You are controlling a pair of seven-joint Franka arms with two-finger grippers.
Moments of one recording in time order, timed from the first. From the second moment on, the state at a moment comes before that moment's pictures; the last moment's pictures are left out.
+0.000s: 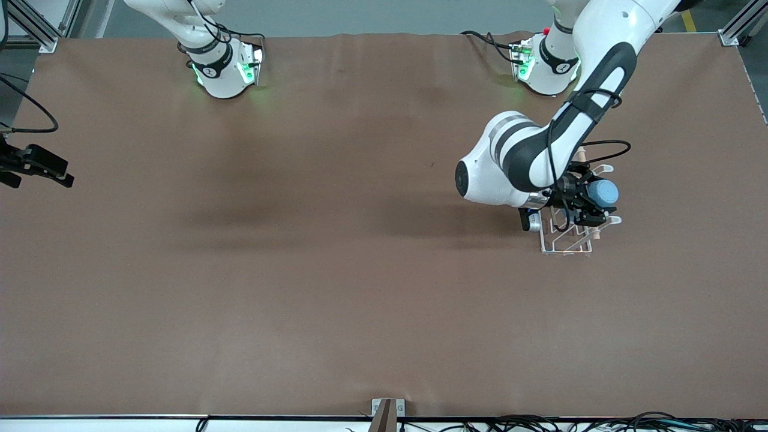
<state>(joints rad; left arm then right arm) 0.01 0.55 -0.67 -1.79 1.20 1.16 0.53 -0.08 0.02 -0.04 -1.62 0.00 1.68 -0.12</state>
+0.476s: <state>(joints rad) 0.00 0.59 -0.67 -1.78 1.24 1.16 0.47 -0.06 0.02 -0.03 -1.63 0.00 1.67 -0.12</state>
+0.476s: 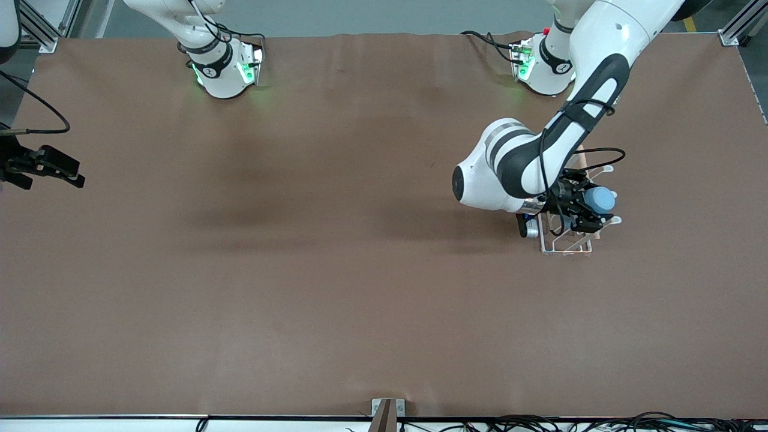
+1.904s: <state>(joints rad) 0.00 0.67 -0.67 -1.76 1.29 1.15 0.31 -0.03 -0.02 -0.02 -1.63 0.00 1.61 -0.12</state>
